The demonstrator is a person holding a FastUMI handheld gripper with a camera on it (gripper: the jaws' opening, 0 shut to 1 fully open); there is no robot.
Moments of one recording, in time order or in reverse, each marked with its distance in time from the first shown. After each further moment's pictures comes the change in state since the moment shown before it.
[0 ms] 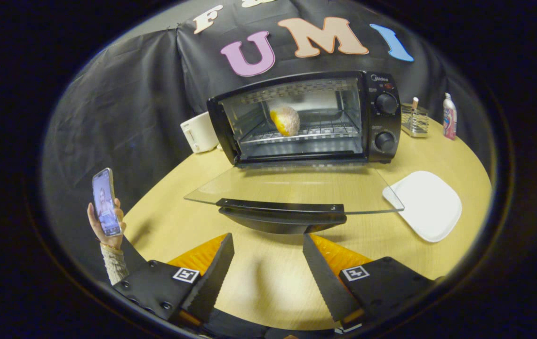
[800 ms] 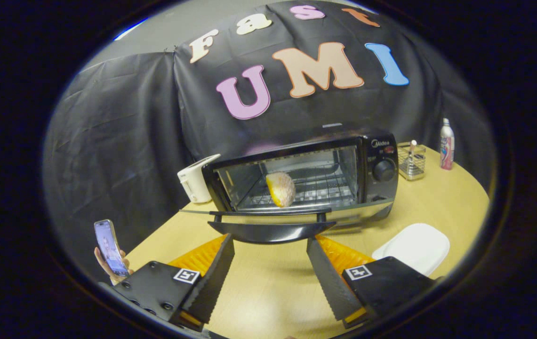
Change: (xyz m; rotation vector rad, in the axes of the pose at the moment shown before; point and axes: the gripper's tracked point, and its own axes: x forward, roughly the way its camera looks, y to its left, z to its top) arm 0.016 -0.001 0.116 0.028 -0.237 -0.017
